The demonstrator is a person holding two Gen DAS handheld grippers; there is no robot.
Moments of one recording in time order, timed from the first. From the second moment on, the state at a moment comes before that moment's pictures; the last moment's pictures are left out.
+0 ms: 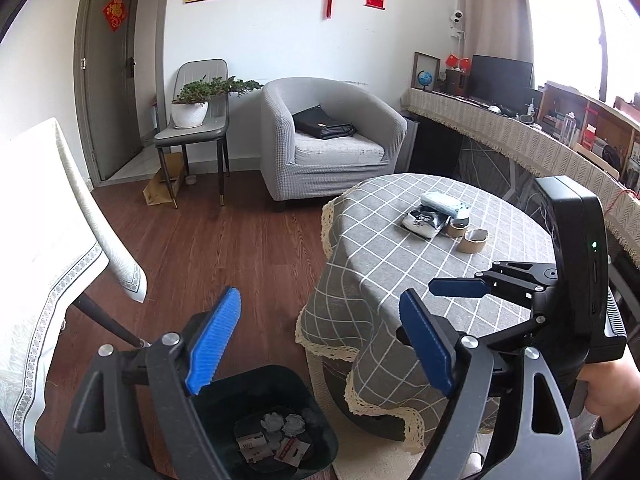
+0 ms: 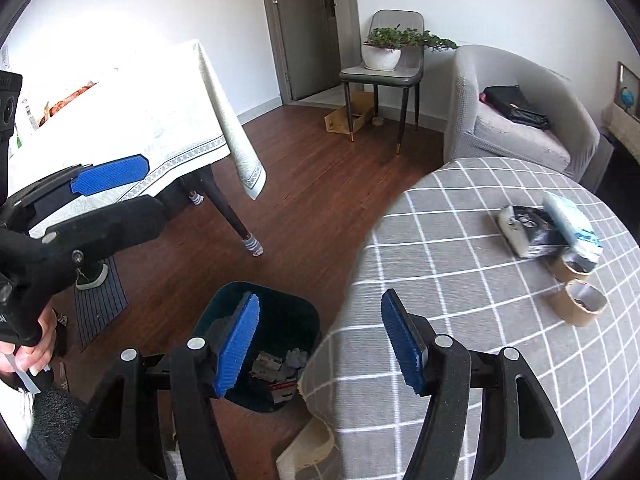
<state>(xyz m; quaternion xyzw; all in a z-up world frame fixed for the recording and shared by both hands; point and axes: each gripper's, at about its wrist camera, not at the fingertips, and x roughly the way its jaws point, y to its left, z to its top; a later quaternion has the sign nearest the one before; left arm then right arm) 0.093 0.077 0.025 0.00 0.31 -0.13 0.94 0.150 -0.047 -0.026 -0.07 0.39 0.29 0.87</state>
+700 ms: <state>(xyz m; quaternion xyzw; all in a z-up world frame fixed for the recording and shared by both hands) 0.166 -0.010 0.010 0.04 0.32 -0.19 0.93 0.203 -0.163 -0.008 -0.05 0.37 0.21 0.90</state>
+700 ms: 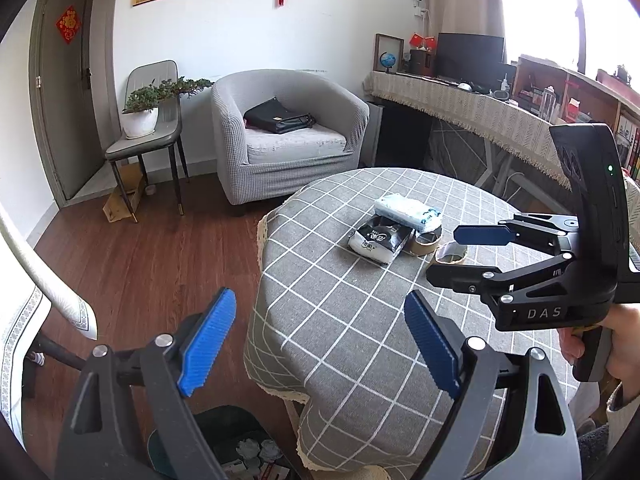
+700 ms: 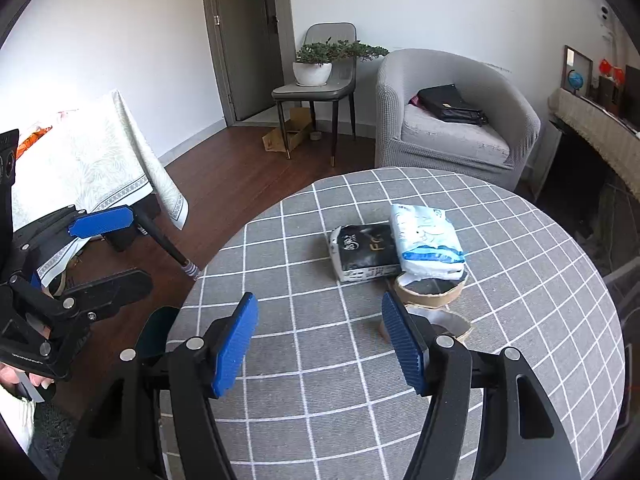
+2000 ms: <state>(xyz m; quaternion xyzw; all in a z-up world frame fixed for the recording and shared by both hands) 0.288 -0.120 -0.047 0.12 0.40 -0.33 0.85 0.317 -0.232 -0.024 0.01 0.41 0.20 0.89</state>
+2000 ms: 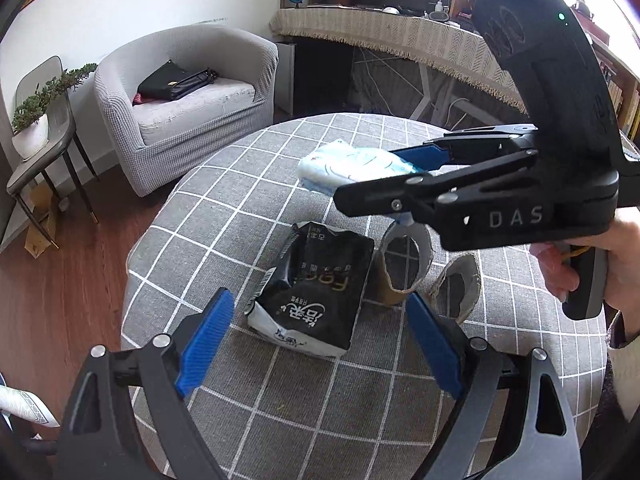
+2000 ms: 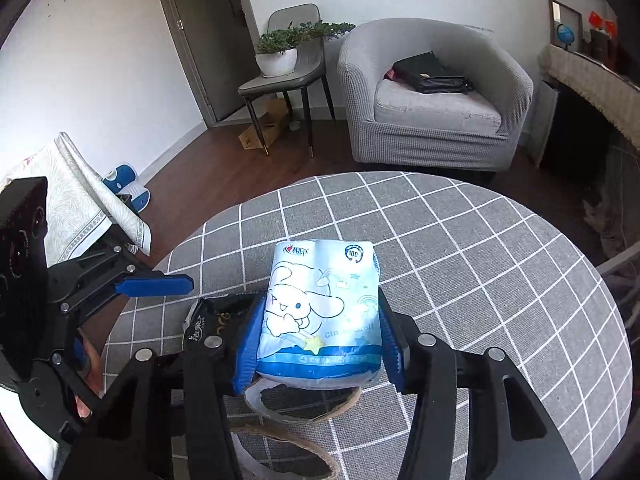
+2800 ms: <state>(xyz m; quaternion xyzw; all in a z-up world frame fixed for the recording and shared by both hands) 0.298 -0.129 -0.057 0.14 0.41 -0.32 0.84 0.318 -0.254 -0.018 0.03 0.40 0.19 0.90</state>
